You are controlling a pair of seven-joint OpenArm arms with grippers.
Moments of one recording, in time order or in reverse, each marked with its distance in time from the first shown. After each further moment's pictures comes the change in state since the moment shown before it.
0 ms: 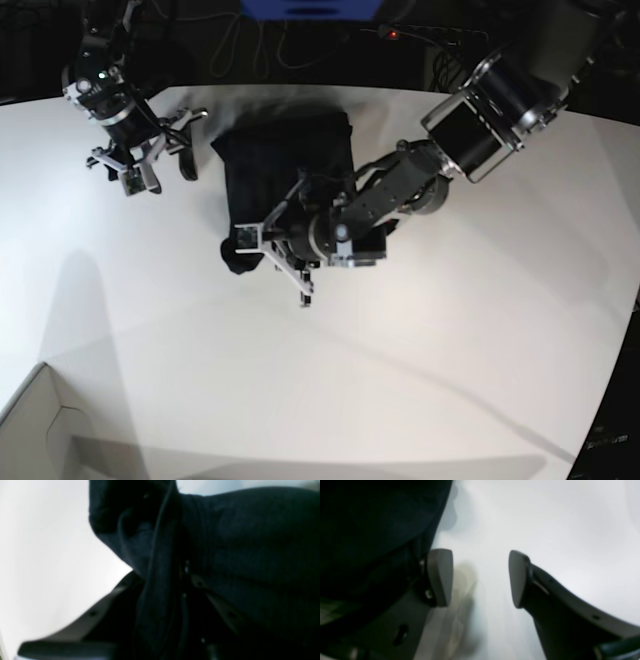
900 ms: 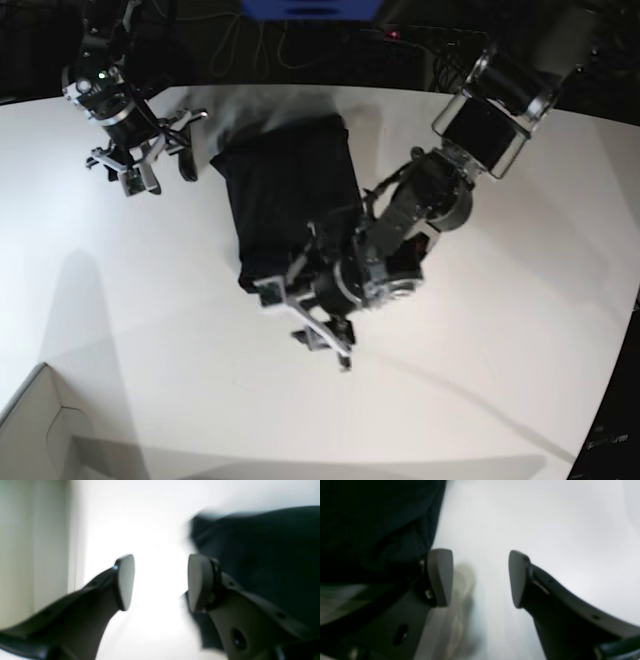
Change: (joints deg) left arm 3.7 -0.2 -16.9 13.1 14.8 0.1 -0.1; right arm 0.0 0.0 -0.1 0.0 0.0 0.0 0.2
